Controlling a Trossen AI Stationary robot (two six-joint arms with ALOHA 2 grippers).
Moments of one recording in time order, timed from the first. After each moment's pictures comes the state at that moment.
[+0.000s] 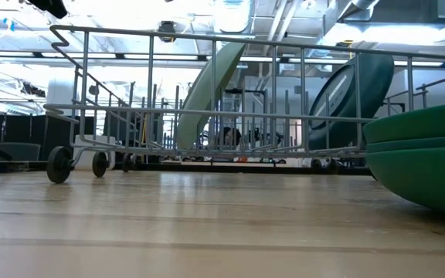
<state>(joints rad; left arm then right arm) -0.82 1.46 1.26 -1.14 -0.72 -0.82 0.92 1.43 0.96 -1.09 0.03 1.94</state>
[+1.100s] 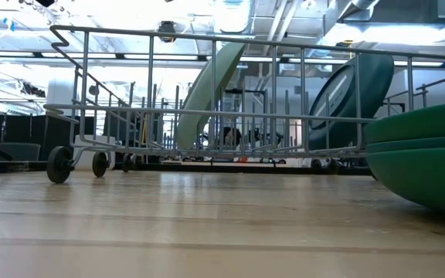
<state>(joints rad) -0.86 1.46 1.26 -1.10 -0.73 -0.88 0.91 1.43 0.86 -1.00 0.04 1.90</state>
